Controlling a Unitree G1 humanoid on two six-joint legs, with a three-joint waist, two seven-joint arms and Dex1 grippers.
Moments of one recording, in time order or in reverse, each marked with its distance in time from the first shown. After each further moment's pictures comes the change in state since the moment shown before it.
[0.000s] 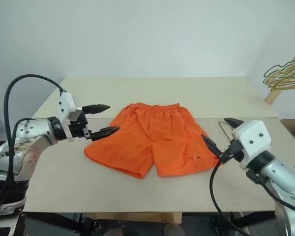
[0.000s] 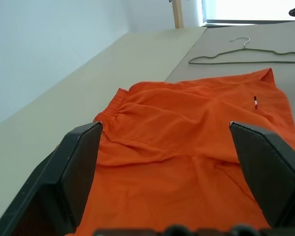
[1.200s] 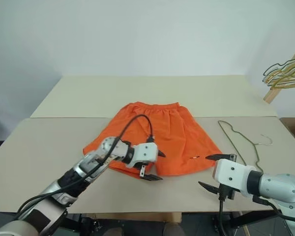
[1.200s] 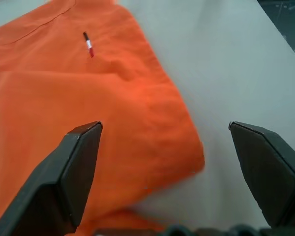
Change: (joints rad) left arm -0.237 -0.351 -0.755 0.322 0.538 -0.206 -0.186; right arm 0.234 -0.209 0.098 0.112 -0.236 -0.313 0.359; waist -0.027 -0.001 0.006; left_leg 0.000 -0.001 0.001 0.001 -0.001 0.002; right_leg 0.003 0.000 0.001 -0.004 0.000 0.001
